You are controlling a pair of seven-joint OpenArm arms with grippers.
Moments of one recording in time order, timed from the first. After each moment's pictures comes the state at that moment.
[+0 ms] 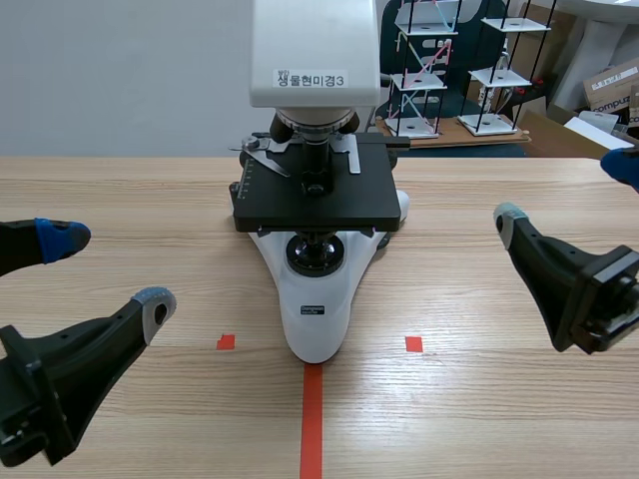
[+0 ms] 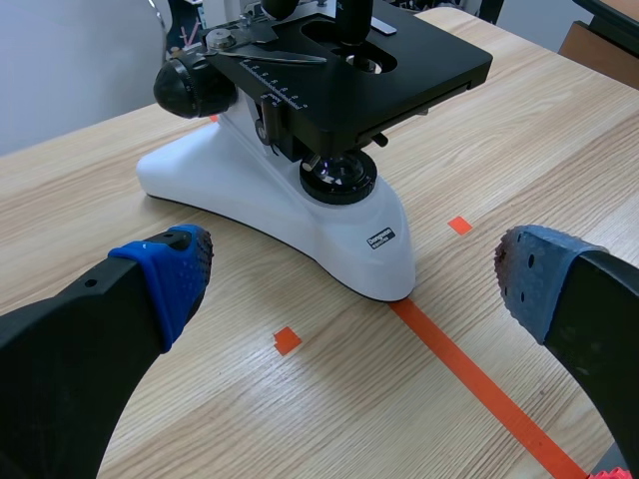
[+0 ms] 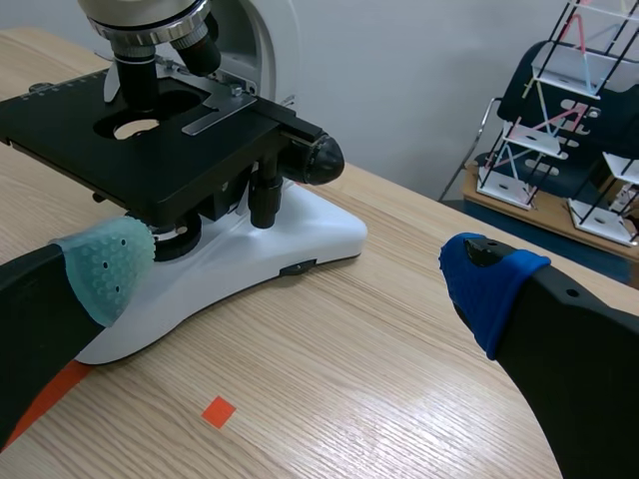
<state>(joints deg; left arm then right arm) 47.4 -32.6 -8.0 120.1 -21.5 -26.8 -9.4 -41.9 33.8 12.5 114.3 17.4 19.5 17.7</state>
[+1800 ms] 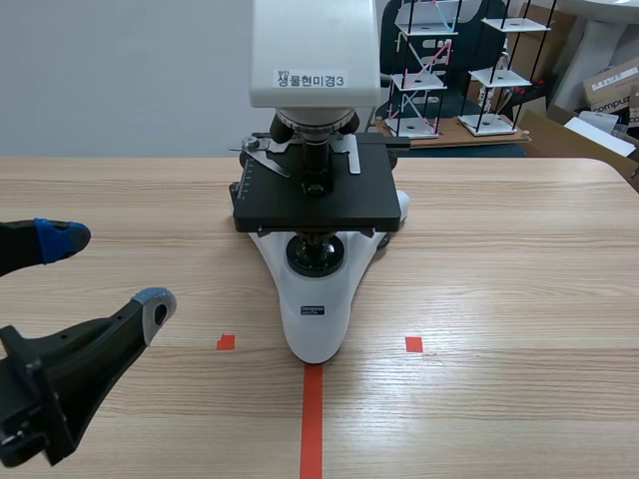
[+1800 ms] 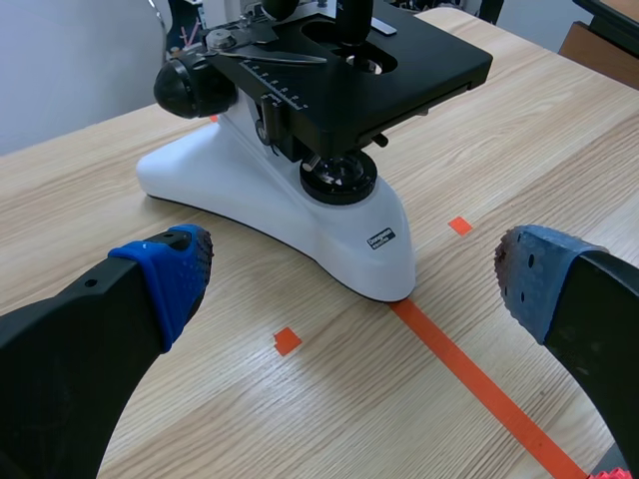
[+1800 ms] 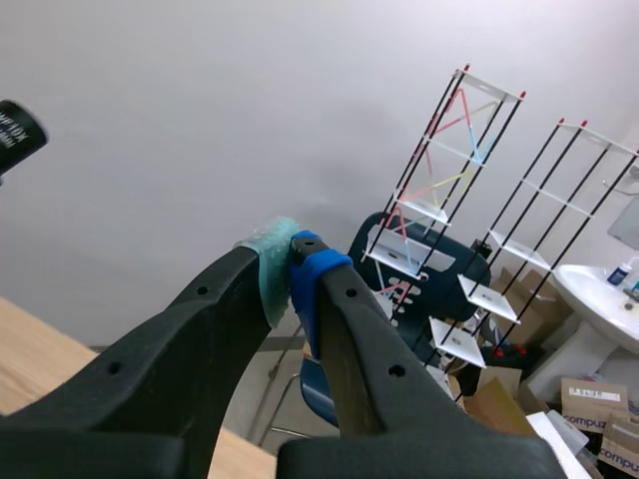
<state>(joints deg) 47.4 -32.6 -8.0 120.1 -21.6 -26.8 -9.4 23.4 39.5 -5.3 90.4 22.4 17.9 -0.4</state>
